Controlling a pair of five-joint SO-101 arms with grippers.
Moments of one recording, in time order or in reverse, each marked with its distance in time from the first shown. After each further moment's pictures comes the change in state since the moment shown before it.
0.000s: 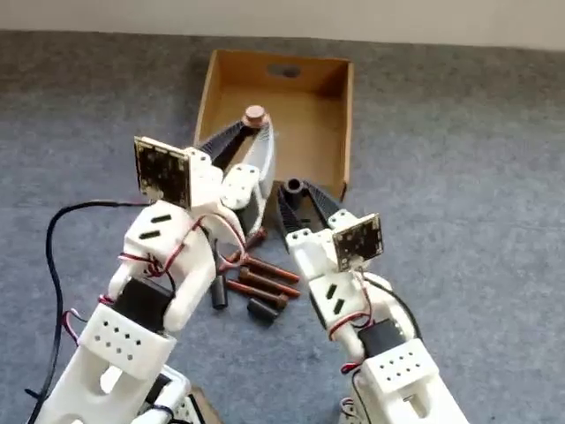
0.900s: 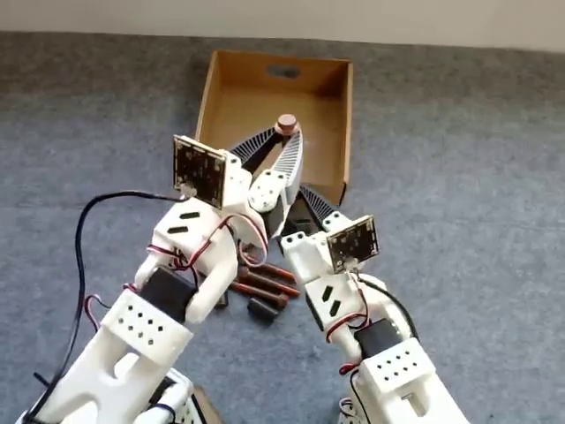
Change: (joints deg) left arm 3.8 6.8 0.9 -6.0 0.0; right arm -1.8 0.0 0.0 0.0 0.0
